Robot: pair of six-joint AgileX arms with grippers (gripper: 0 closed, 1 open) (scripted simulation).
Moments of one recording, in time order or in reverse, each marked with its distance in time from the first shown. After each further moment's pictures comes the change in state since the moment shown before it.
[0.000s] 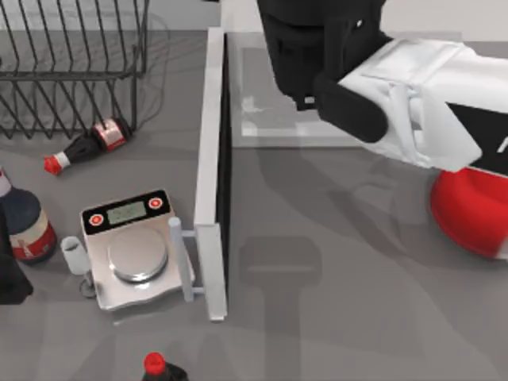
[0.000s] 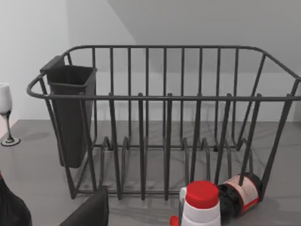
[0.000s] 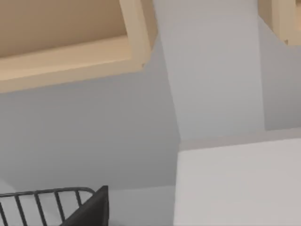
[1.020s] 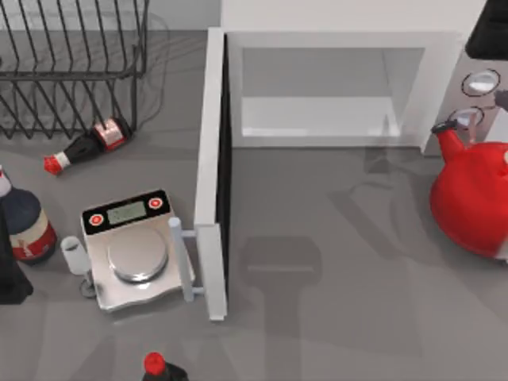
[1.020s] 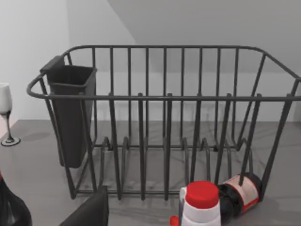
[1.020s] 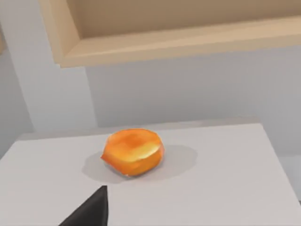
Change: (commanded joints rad) left arm 0.000 0.000 0.000 0.000 0.000 0.000; right arm -0.355 -0.796 -0.634 -0.133 -0.311 -0.126
